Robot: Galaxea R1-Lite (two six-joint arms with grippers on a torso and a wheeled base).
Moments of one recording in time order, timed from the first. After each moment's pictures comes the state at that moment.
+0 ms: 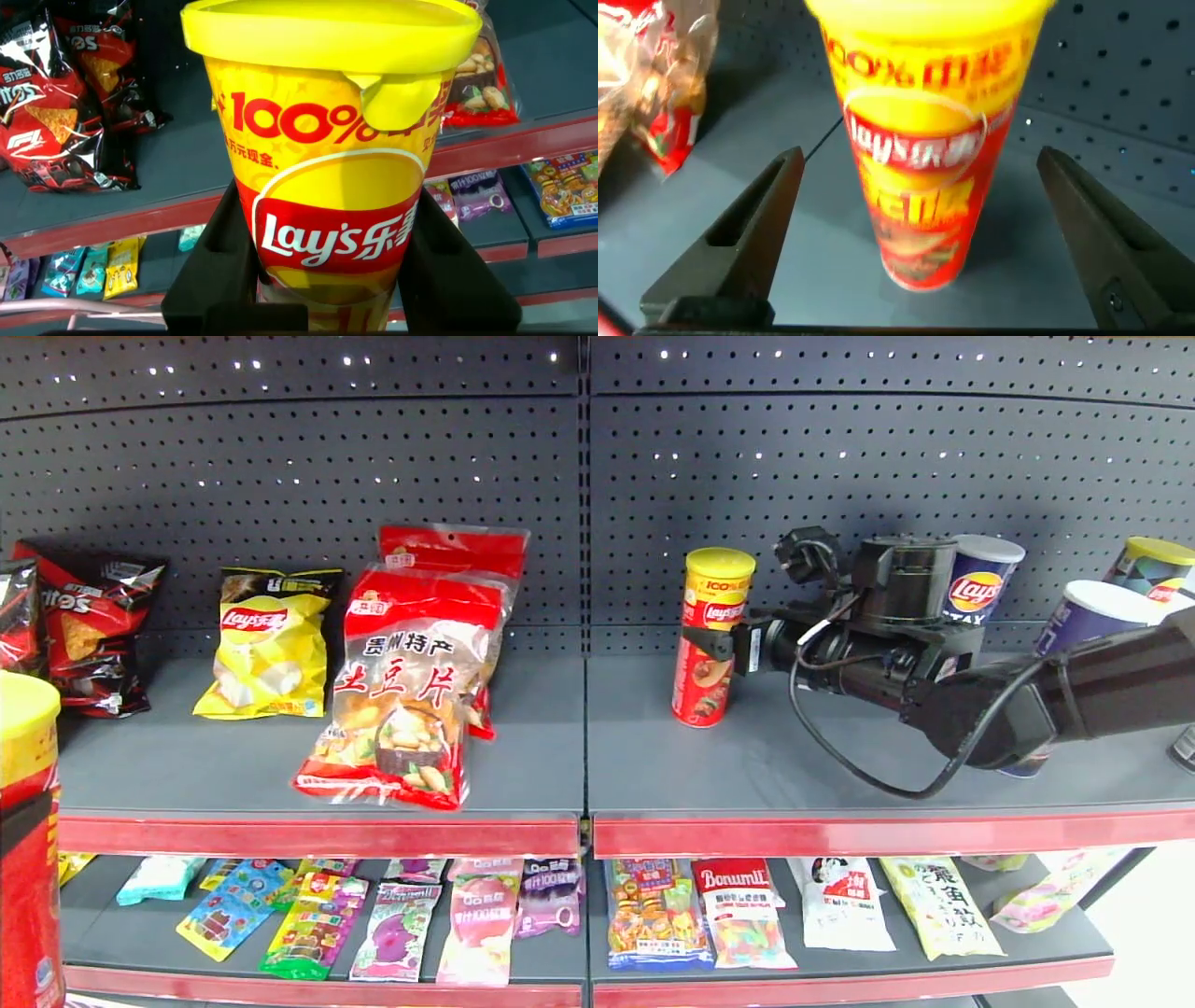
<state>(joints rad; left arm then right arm) 0.21 0.77 -0.56 0.01 -0.18 0.35 0.38 1.98 -1.16 -0.65 0.10 -0.01</state>
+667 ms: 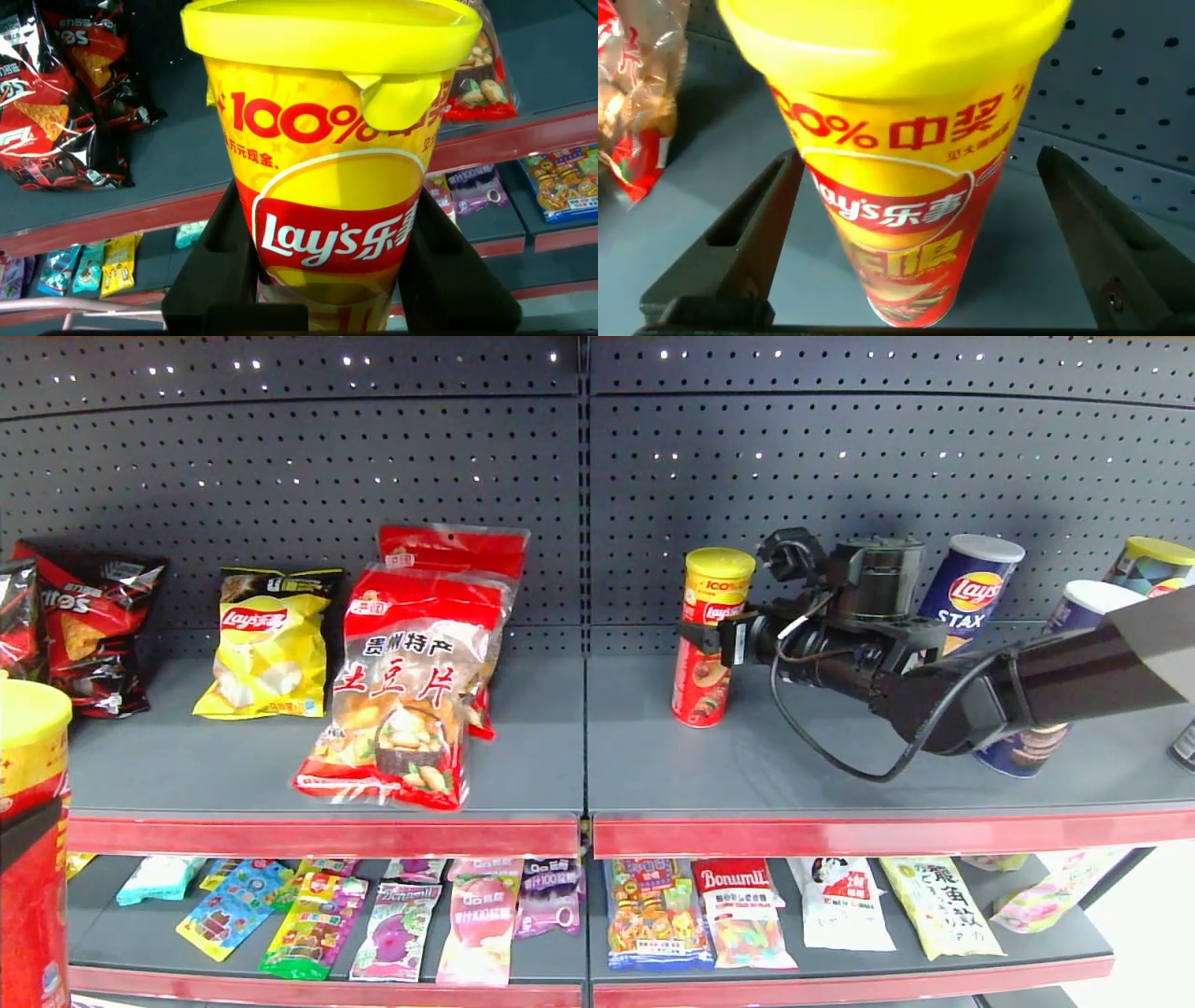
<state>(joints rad) 0.21 0.77 -0.55 0.01 -0.18 0.36 0.38 2.06 -1.25 -0.64 0.08 -0.01</state>
